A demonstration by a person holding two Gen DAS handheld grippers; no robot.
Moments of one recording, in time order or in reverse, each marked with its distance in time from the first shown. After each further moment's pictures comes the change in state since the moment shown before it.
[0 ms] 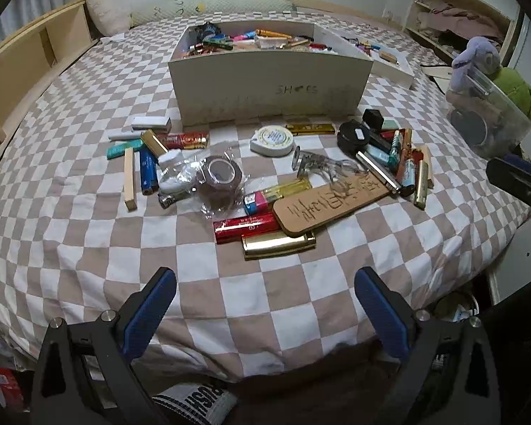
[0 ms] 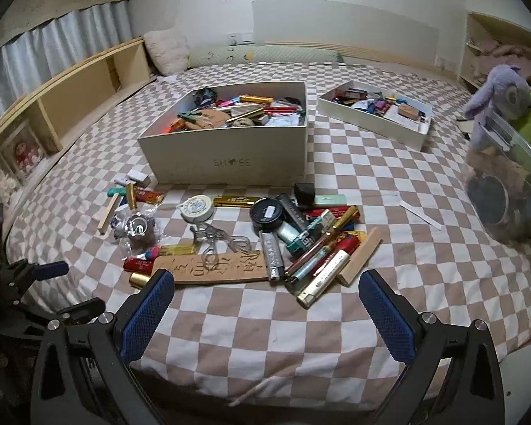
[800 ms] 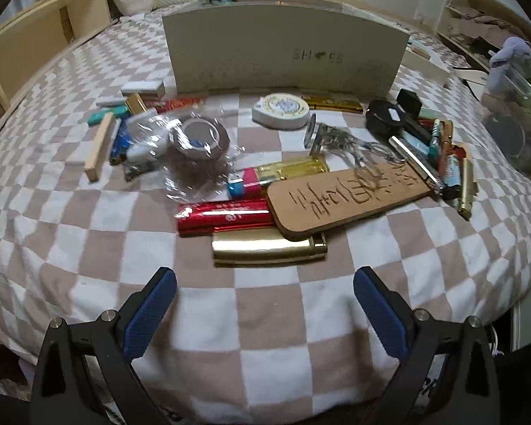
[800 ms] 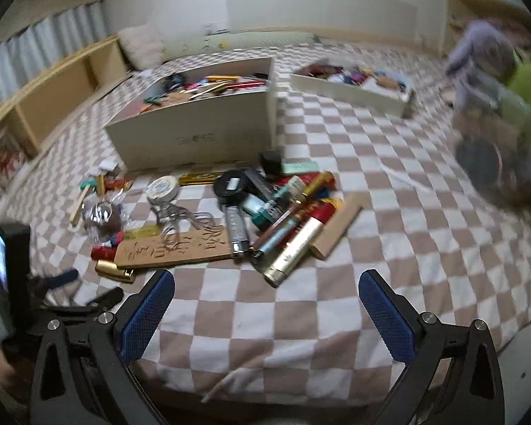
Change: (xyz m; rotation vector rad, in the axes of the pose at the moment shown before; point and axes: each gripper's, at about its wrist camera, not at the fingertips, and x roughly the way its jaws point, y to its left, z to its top) left arm 0.077 -0.018 -0.010 -0.104 0.005 0.073; right arm 0.021 -0.048 -0.027 0.126 0.043 -0.025
